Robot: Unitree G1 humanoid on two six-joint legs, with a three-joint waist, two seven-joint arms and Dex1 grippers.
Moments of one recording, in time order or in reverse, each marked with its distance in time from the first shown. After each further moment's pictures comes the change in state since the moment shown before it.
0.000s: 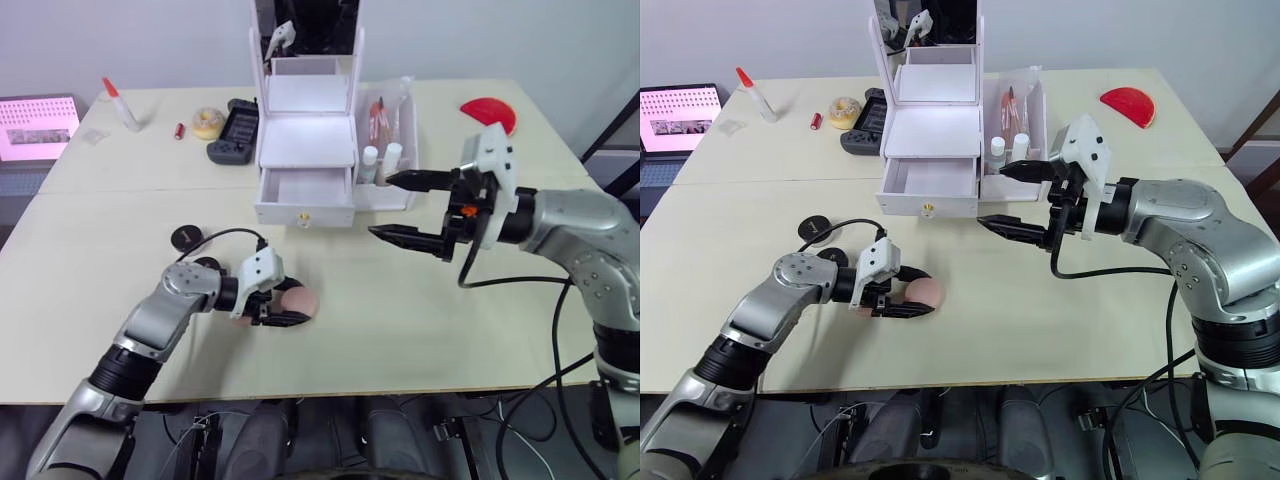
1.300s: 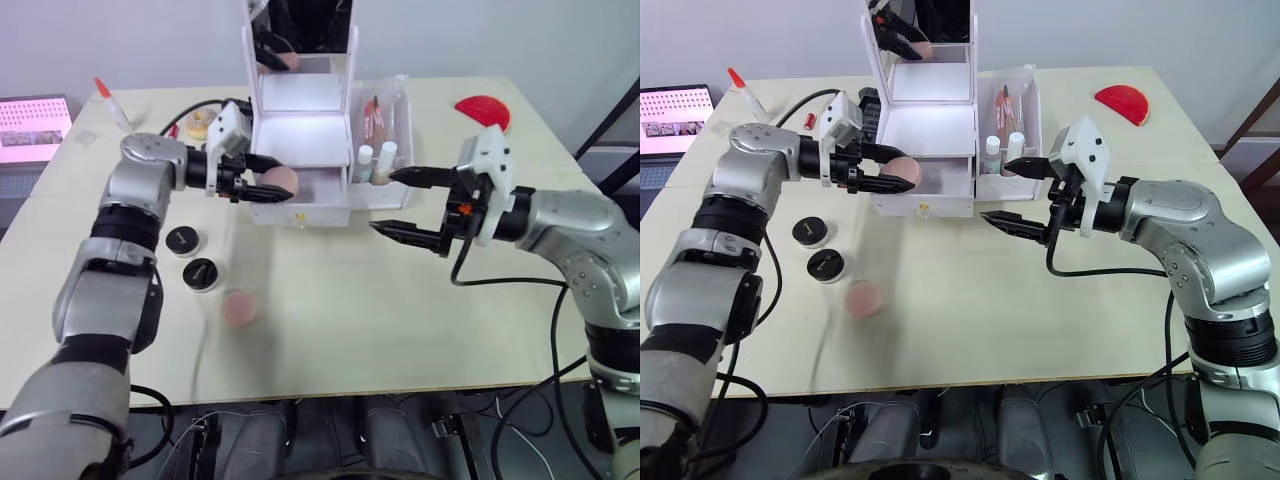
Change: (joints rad) left arm -0.767 -0.075 0.107 0.978 0.074 -0.334 -0.253; right arm 0.008 0.026 0.008 0.026 -0.079 -0.050 0.006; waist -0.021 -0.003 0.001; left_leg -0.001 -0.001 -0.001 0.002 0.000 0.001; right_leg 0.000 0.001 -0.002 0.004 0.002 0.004
